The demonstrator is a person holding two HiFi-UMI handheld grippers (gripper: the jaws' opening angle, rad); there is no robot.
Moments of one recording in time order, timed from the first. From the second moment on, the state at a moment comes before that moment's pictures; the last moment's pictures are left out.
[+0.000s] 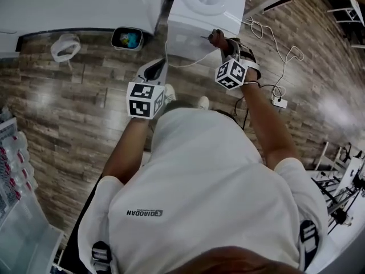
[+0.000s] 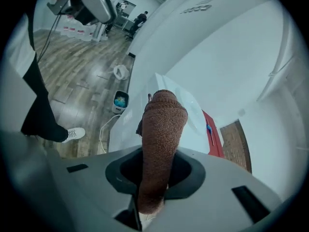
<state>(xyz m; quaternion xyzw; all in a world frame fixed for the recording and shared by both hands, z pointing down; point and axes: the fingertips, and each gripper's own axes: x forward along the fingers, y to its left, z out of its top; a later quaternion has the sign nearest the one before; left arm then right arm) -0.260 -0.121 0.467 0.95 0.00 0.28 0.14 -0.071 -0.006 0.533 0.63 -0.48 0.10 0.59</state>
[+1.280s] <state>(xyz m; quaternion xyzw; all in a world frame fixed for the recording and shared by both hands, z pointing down) -0.294 -0.092 0.554 0.93 -0.03 0.33 0.18 -0.095 -0.016 0.830 0.49 -0.53 0.18 0.67</state>
